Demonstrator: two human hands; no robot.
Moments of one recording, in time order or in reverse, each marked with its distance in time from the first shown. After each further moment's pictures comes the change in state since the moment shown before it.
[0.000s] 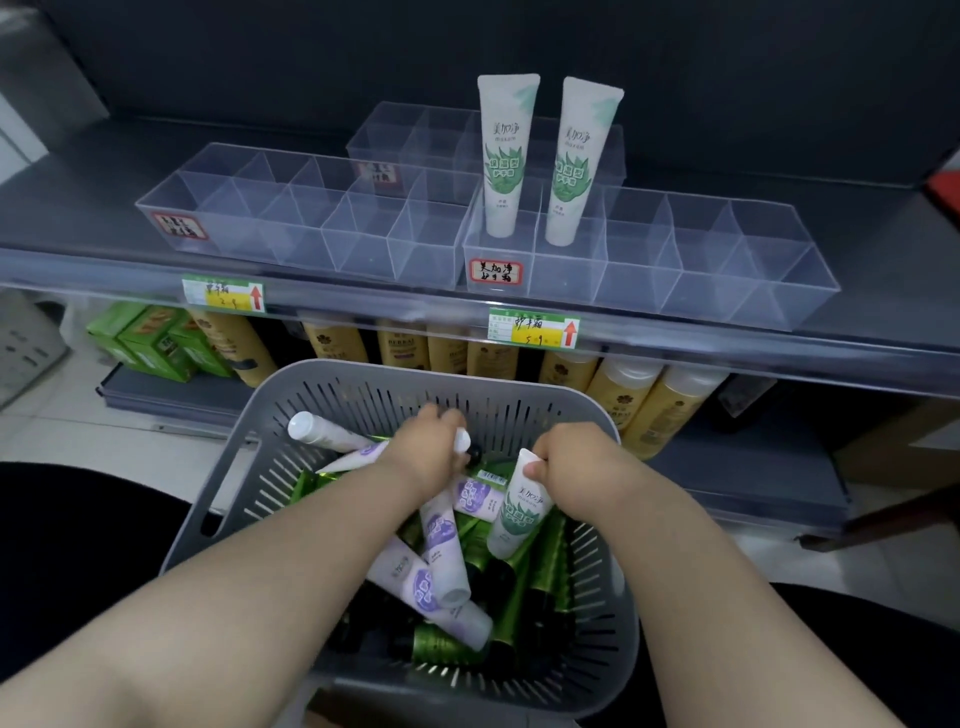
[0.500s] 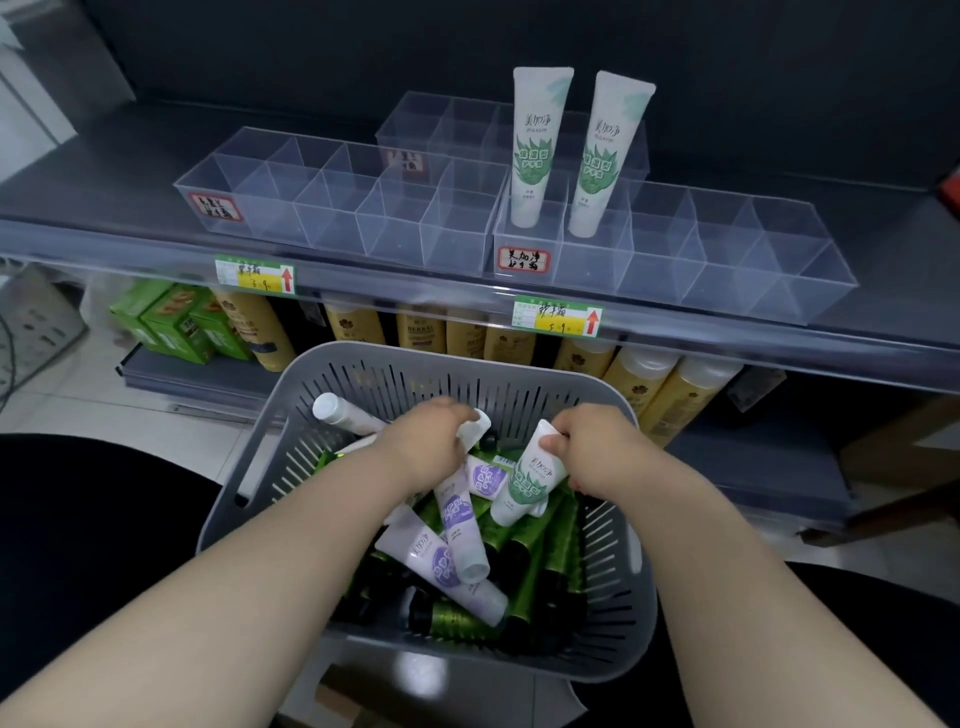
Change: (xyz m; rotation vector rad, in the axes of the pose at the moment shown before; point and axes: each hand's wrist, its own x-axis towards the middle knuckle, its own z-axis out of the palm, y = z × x) left_hand -0.031 -0.018 -0.021 -0.052 0.007 0.145; right_hand -0.017 -0.011 -0.003 0.164 0.080 -0.011
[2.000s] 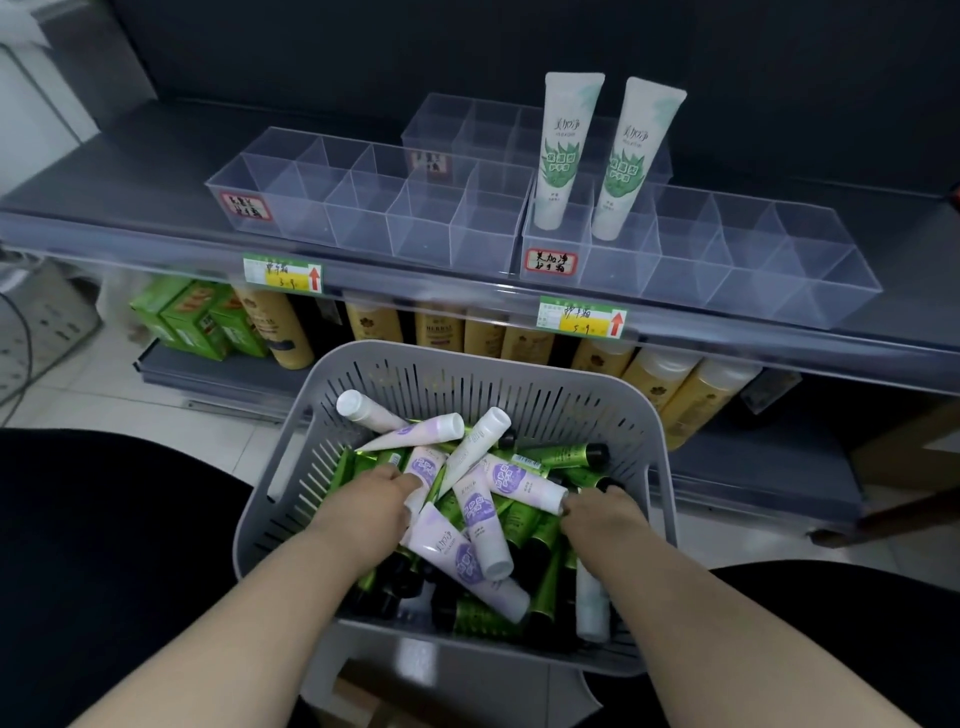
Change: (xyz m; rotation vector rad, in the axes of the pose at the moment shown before) left_hand -0.072 -0.061 0.028 0.113 -0.142 -0.170; right_hand 0.029 0.032 0.097 -0.931 -0.205 -0.099
